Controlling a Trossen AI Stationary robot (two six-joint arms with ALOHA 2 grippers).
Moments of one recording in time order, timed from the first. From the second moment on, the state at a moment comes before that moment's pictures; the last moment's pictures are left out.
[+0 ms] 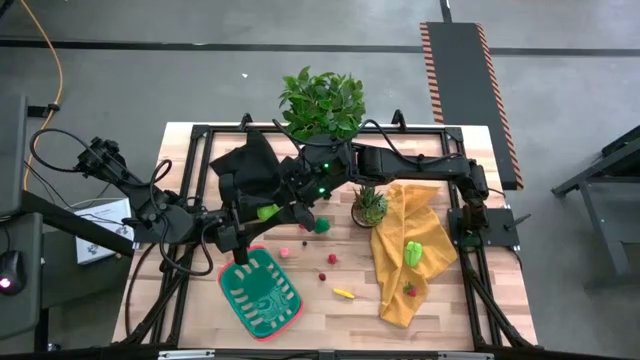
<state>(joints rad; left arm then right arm) -0.51 1.08 1.08 -0.18 -0.88 0.65 0.01 1.98 2.11 -0.40 -0.47 0.43</state>
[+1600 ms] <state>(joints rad) -0.51 1.08 1.08 -0.18 -0.88 0.65 0.01 1.98 2.11 -0.40 -0.47 0.43</state>
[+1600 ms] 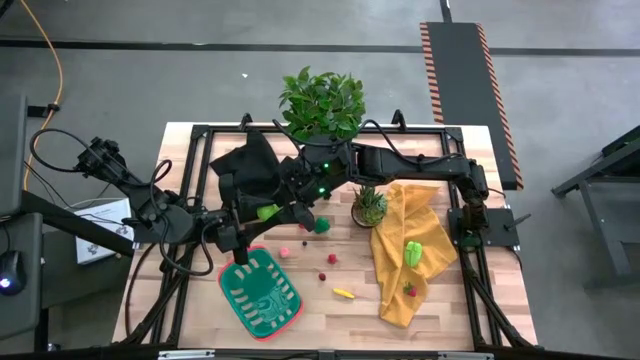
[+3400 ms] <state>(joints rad) -0.51 1.08 1.08 -0.18 -0.88 0.65 0.01 1.98 2.11 -0.40 -0.47 0.44</state>
